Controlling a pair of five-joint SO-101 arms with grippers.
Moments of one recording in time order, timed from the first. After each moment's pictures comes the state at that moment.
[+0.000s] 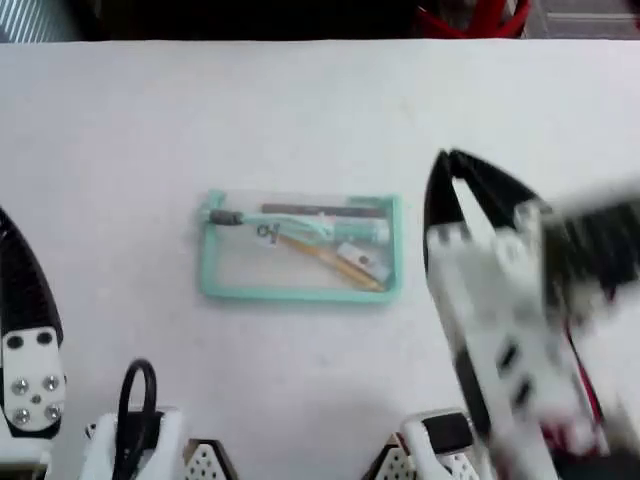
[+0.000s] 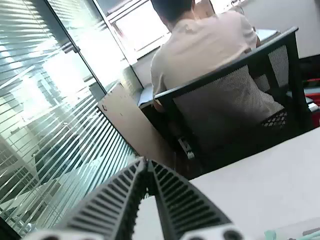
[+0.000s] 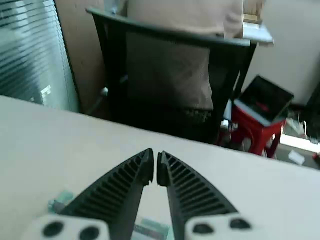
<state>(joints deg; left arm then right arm) -6.9 -55.2 -27.7 94.6 -28.4 -13.9 -59.5 -4.0 78.1 7.8</state>
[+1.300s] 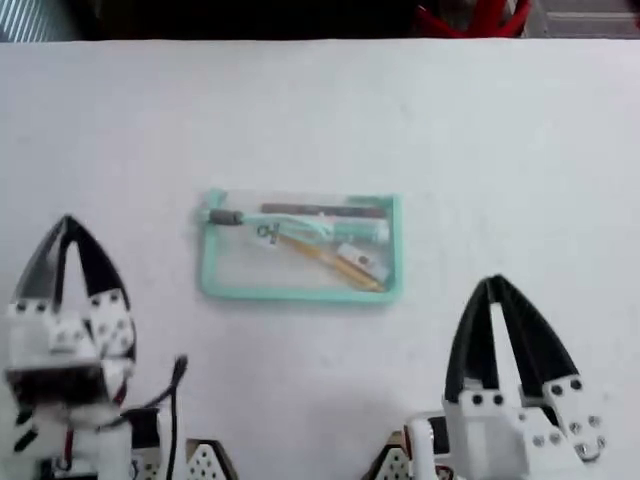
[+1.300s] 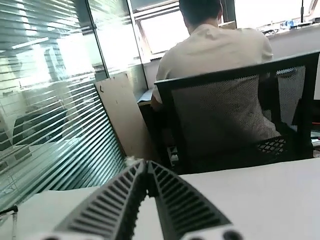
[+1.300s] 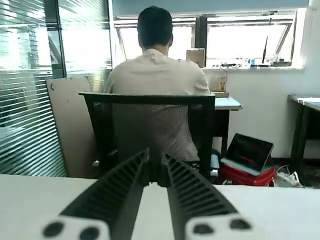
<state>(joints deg) -11.6 -104.7 55.3 55.3 -13.1 -6.9 -103.5 34.2 68.2 1.7</state>
